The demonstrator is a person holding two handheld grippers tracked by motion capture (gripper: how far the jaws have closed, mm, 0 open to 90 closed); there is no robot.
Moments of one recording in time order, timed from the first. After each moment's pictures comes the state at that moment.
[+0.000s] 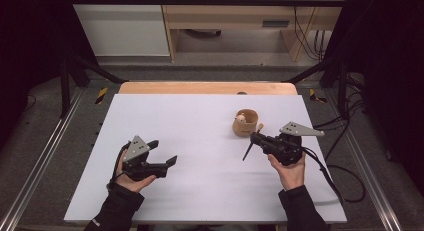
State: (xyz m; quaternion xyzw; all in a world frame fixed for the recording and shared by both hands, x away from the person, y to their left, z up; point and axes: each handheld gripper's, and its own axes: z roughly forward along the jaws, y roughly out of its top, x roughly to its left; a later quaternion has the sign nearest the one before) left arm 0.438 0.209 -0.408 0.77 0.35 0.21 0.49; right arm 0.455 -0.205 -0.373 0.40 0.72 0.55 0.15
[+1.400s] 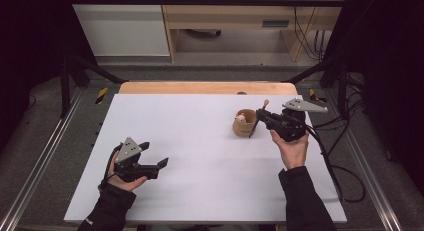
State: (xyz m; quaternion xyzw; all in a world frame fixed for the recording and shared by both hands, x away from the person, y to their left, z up) left arm 0.439 0.232 -0.417 0.78 0.36 0.22 0.47; right arm 0.495 -0.208 -0.334 0.42 0.70 0.53 0.21
